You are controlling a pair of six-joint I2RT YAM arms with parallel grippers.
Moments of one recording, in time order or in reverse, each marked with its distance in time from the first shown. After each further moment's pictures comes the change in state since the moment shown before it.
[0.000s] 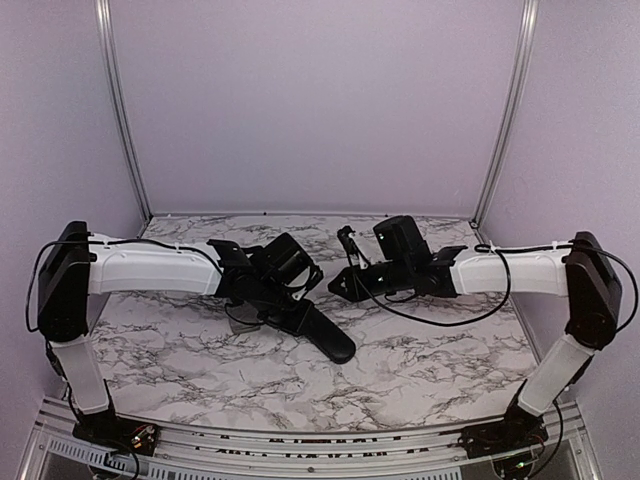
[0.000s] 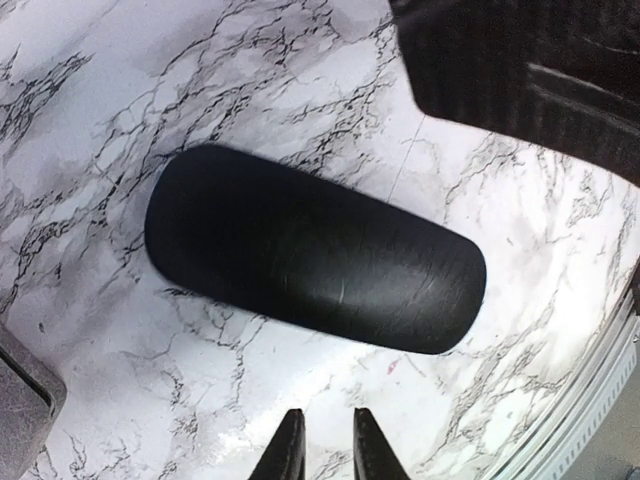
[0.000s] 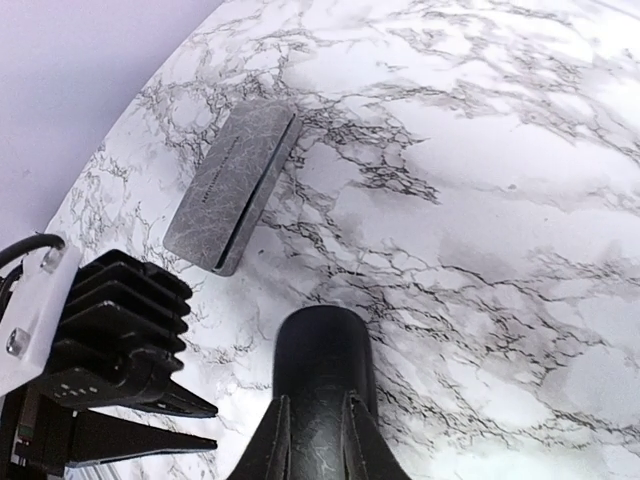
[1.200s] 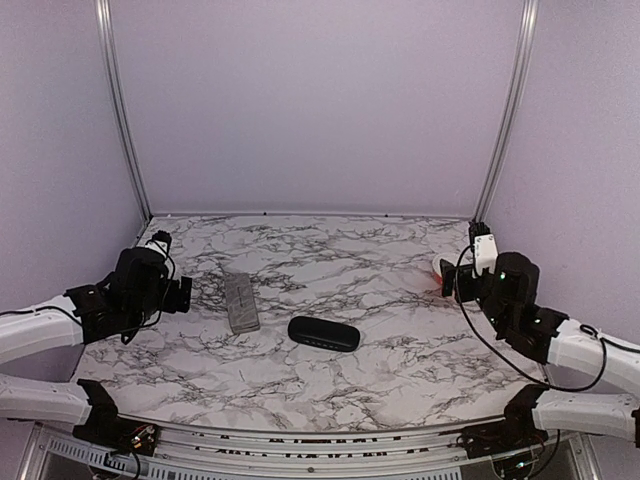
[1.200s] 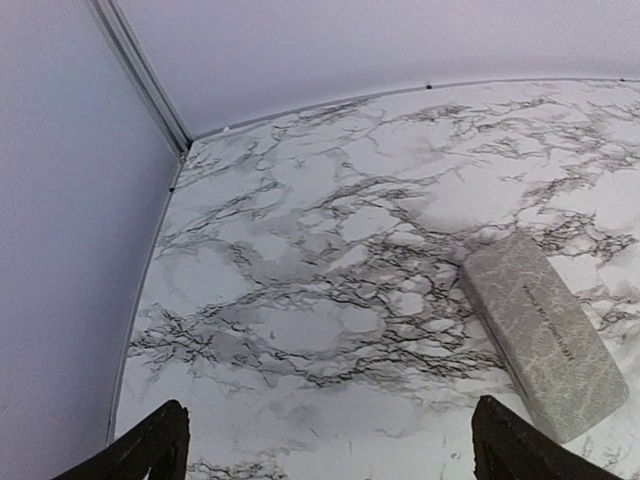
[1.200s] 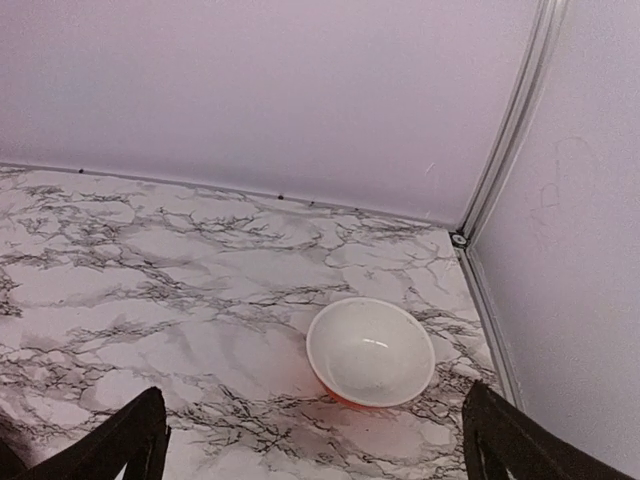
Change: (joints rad) left arm 0.317 -0.836 -0.738 0.312 -0.731 0.267; right arm -0.230 -0.793 -0.581 0.190 0.737 -0.381
